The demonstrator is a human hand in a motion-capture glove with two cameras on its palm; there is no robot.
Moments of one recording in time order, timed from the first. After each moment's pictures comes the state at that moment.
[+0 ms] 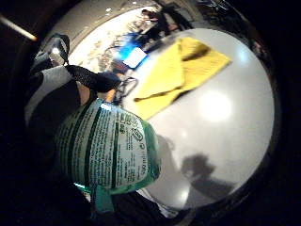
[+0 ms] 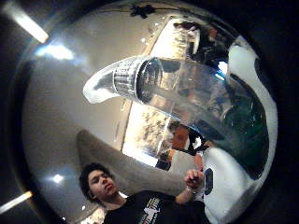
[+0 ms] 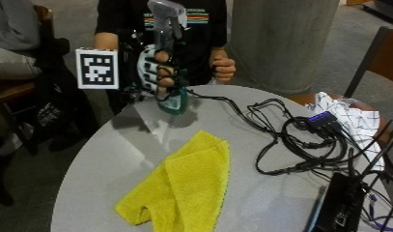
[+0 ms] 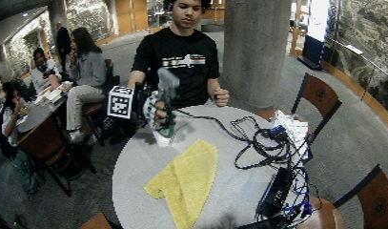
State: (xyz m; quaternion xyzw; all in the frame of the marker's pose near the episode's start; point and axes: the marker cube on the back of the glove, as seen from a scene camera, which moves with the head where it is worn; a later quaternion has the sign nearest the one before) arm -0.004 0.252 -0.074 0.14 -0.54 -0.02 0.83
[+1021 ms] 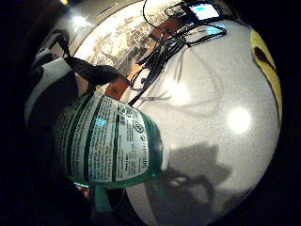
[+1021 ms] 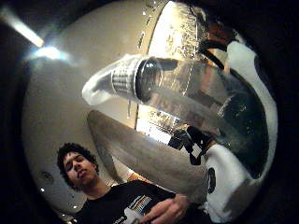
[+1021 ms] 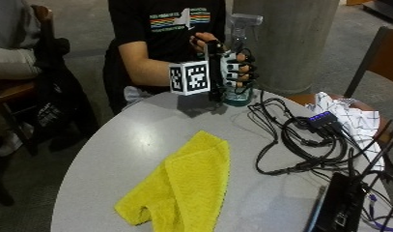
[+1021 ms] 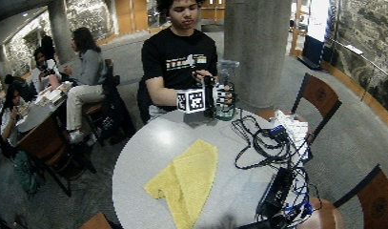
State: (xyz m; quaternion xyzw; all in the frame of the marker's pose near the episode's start) arm -0.208 0.259 0.028 0.08 -0.57 -0.15 0.80
